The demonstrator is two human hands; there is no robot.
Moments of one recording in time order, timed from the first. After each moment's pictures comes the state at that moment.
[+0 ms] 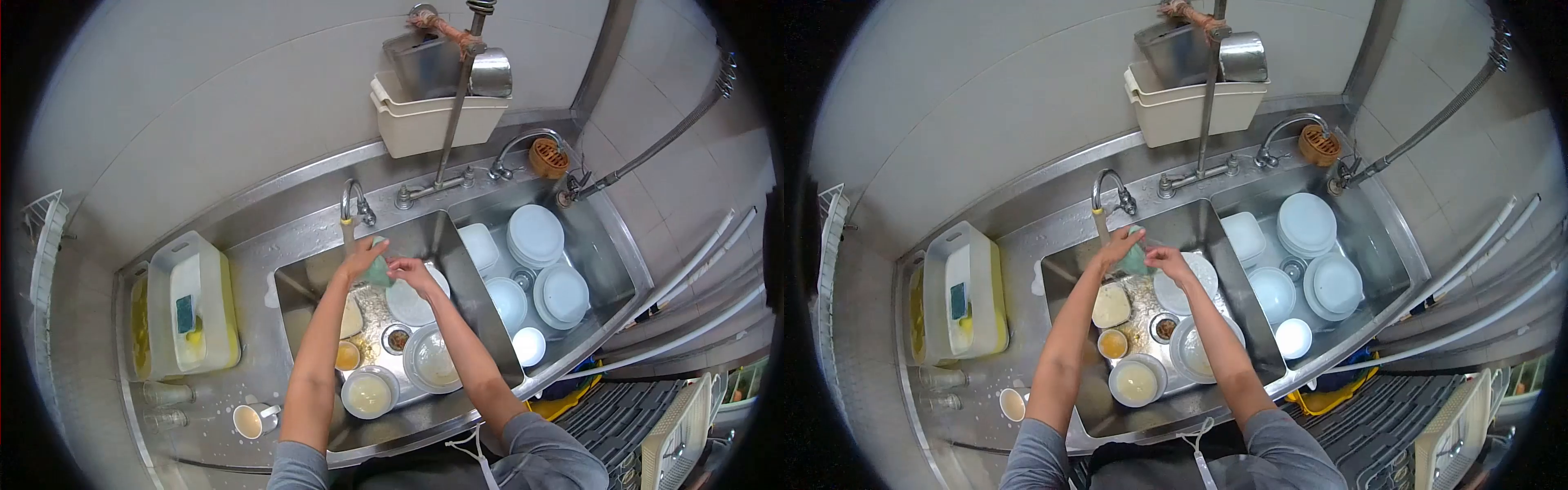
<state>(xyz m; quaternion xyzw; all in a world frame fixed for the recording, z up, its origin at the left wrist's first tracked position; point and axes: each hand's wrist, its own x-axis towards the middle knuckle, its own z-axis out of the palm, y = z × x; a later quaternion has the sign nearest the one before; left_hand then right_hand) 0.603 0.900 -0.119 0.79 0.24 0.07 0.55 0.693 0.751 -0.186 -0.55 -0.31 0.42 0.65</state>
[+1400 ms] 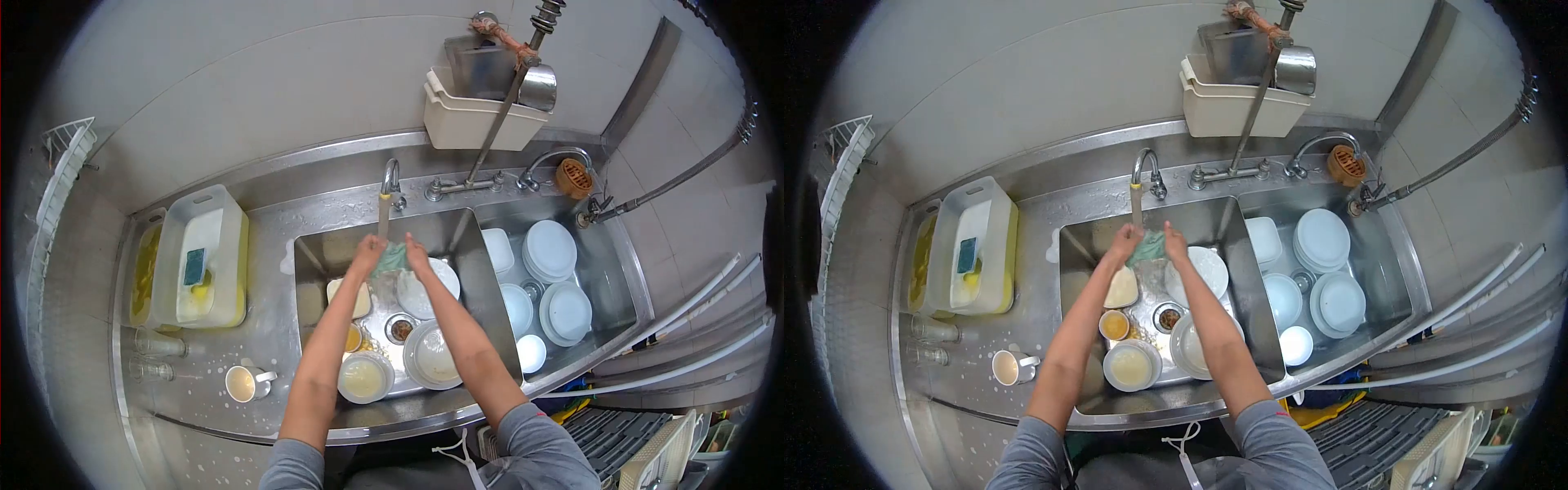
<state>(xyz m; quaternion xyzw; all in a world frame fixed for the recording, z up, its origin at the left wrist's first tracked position) 0.547 0.906 -0.200 0.74 0.35 0.26 0.51 0.673 0.809 -0.208 -0.77 -0.24 0.25 0.54</state>
